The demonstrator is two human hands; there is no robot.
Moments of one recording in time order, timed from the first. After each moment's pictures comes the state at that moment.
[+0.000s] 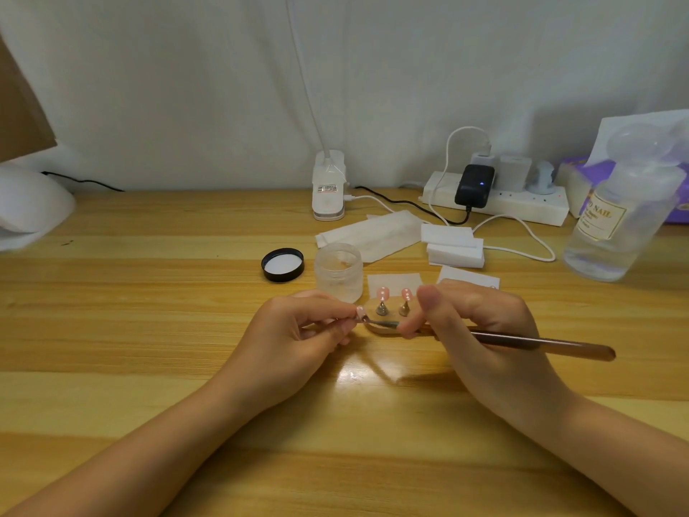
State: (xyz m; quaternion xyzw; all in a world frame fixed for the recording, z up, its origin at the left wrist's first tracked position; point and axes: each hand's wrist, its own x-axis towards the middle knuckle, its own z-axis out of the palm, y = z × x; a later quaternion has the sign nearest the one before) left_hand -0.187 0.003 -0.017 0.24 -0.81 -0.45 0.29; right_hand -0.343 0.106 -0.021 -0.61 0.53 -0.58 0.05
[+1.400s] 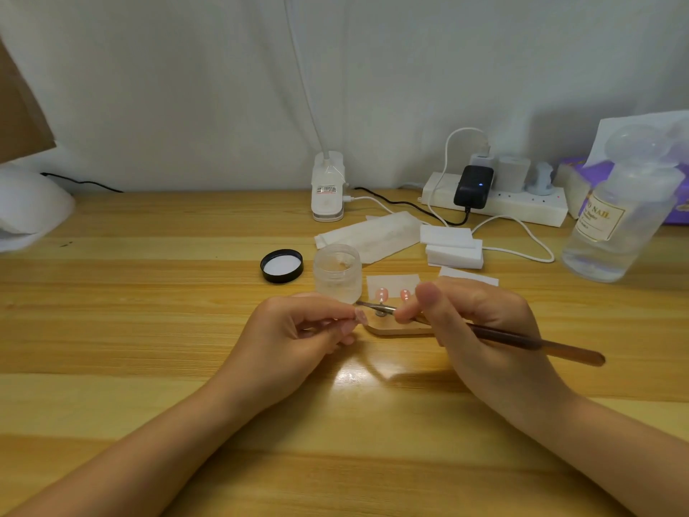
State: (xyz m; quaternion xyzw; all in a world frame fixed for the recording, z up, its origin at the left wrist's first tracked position) left_hand -0.186 0.001 -0.019 0.24 -0.80 -0.45 0.31; right_hand -0.341 0.105 -0.015 -0.61 0.52 -0.59 0.06
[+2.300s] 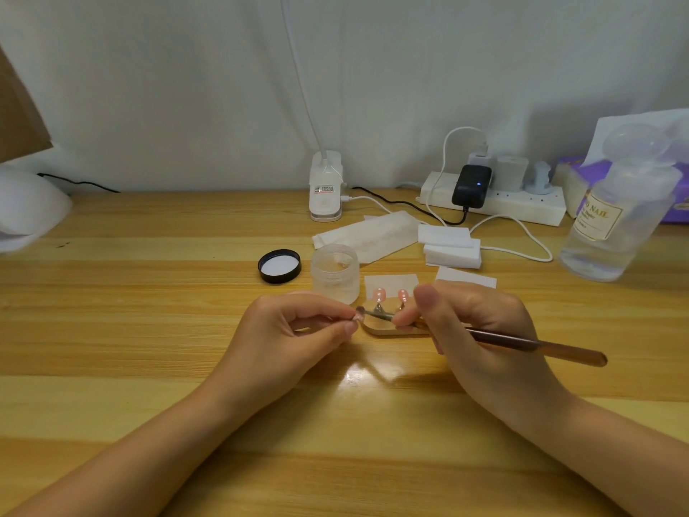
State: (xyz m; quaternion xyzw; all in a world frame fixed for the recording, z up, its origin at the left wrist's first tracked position) left_hand -0.186 0.003 -0.017 0.25 -0.77 -0.50 0.32; right_hand -0.339 0.107 -0.015 -0.62 0.52 -0.59 0.06
